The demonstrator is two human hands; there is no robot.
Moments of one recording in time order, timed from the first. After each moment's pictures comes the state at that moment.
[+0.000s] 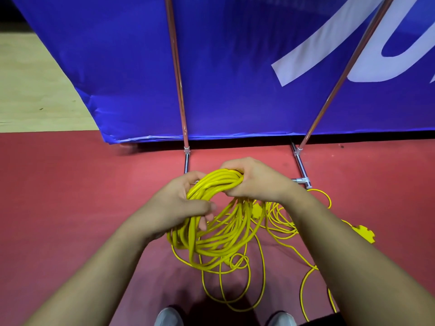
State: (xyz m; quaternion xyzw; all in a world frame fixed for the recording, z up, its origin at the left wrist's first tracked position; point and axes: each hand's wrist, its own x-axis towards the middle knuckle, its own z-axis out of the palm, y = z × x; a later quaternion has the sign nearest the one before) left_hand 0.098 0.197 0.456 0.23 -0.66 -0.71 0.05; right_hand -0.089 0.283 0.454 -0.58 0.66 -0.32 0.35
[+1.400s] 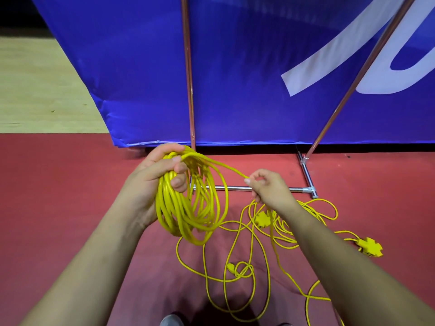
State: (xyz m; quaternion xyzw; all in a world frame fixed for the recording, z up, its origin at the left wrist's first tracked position) left_hand 0.112 0.152 0.471 0.20 -0.39 -0.85 0.29; right_hand -0.117 0.274 0.371 -0.32 0.76 -0.46 0.31
